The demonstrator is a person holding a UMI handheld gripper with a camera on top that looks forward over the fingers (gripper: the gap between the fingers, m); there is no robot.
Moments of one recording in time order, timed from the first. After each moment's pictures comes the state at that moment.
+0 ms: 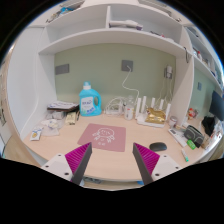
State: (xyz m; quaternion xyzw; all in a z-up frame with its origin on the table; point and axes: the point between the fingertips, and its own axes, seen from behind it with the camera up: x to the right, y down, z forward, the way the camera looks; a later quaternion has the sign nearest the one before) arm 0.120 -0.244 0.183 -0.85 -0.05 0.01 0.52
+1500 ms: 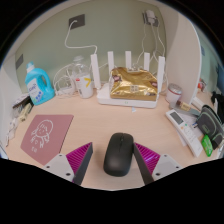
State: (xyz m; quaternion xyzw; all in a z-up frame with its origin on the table) arm 0.327 -0.025 -0.009 -0.92 0.01 0.03 0.40
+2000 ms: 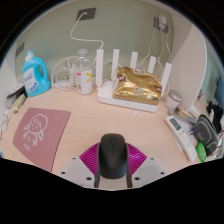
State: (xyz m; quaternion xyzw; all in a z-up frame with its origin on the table) arm 0.326 -0.016 -0.014 -0.92 -0.01 -0.04 0.39
